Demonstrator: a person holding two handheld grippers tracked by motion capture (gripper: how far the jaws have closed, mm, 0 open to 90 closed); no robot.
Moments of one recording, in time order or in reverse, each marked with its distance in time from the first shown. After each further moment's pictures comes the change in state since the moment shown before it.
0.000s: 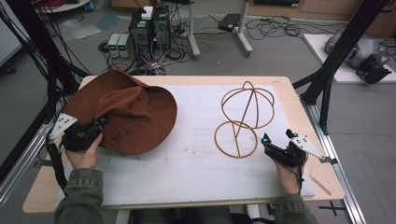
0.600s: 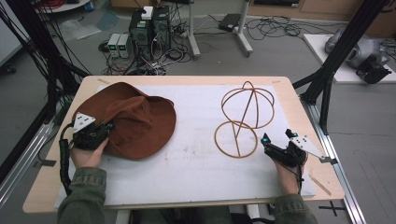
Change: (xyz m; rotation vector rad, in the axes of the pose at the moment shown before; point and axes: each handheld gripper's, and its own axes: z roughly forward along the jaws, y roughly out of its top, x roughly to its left) left arm 0.003 -0.021 0.027 0.273 0.110 0.163; right arm 0.001 0.000 0.000 0.001 0.004 0.002
